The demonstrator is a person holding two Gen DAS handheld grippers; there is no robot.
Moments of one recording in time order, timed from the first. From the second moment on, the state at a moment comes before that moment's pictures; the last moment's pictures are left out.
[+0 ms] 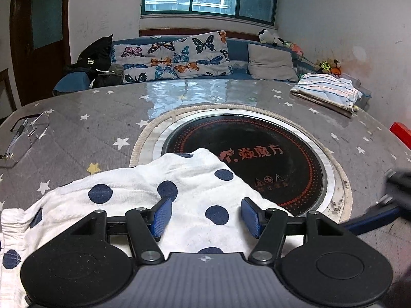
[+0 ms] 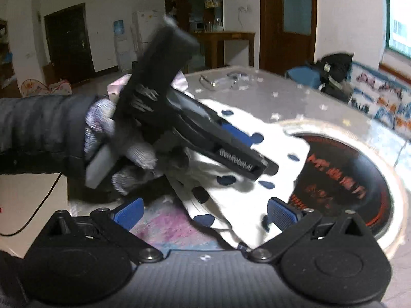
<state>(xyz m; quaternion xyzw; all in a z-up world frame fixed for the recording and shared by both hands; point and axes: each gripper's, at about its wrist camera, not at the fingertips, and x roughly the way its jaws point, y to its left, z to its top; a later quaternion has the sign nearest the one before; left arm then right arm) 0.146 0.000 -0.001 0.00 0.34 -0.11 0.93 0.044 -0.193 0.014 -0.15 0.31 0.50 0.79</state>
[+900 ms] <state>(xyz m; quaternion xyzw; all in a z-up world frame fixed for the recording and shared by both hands) 0.121 0.043 0.010 -0.01 0.32 -0.10 0.94 0.020 -0.155 -0.001 -0.19 0.33 0.54 0.76</state>
